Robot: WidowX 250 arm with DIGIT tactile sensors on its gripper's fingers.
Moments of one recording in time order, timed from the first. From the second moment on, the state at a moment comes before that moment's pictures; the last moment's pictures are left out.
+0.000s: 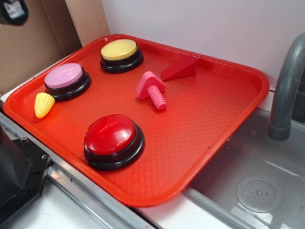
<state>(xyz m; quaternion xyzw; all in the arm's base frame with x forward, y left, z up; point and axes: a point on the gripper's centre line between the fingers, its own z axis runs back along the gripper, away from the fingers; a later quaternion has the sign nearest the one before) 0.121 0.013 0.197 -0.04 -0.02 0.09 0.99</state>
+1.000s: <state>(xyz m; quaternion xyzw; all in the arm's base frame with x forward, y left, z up) 0.123 0.103 0.057 0.05 -0.06 0.34 0.94</state>
